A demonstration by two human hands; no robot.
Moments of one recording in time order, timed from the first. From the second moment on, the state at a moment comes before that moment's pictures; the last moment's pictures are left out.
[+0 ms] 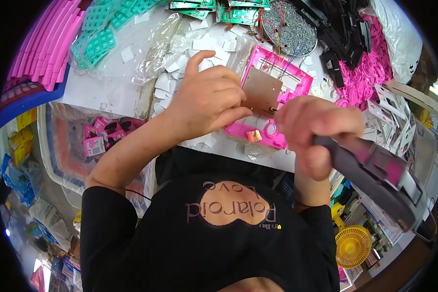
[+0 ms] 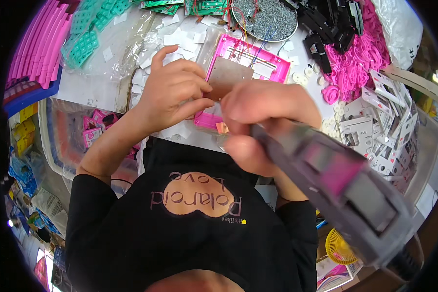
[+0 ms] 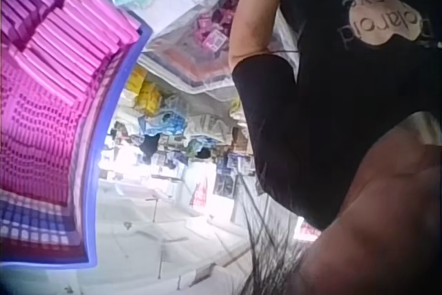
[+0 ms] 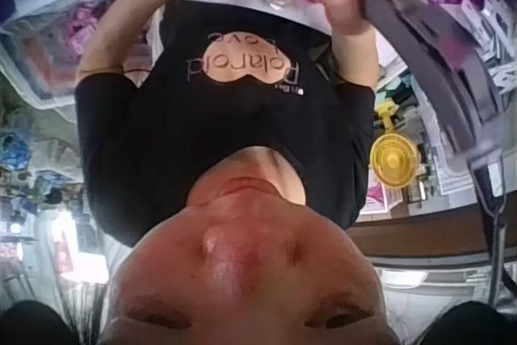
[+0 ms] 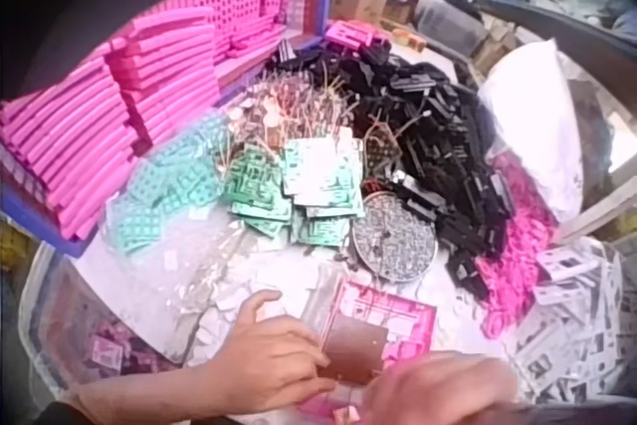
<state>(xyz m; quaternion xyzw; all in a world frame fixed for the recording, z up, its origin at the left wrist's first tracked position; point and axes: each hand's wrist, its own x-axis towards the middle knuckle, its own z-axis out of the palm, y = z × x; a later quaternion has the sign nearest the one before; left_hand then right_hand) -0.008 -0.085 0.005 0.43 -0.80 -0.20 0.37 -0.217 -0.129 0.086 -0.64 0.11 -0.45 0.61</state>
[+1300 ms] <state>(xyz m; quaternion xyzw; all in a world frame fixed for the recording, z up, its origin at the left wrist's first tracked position) -0.129 -0.171 0.138 0.23 -0.67 -0.18 0.68 -0.216 -0.183 0.093 -0.54 0.40 -0.59 0.45</state>
